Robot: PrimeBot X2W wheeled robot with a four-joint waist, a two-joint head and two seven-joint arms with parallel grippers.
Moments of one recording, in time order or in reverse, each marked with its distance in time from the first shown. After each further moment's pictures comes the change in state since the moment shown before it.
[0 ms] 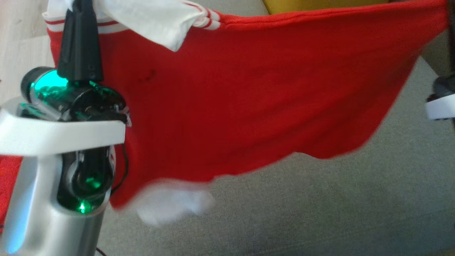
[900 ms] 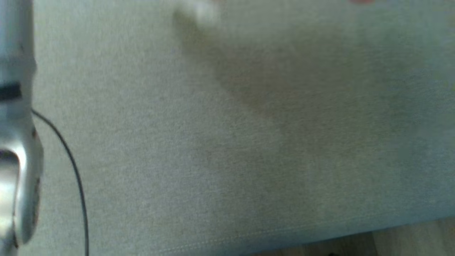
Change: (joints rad) left arm -0.910 -0.007 -0.009 0.774 0.077 -0.057 0.102; right arm -0.821 0.010 0.058 0.587 0.015 0.000 -0.056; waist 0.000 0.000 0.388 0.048
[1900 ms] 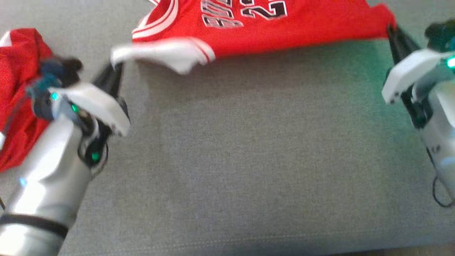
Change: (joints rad) left arm 0.604 0.124 -0.280 0.306 0.086 -0.153 -0.104; right arm 0.302 0.010 0.439 0.531 0.257 0.000 -0.146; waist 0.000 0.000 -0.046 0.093
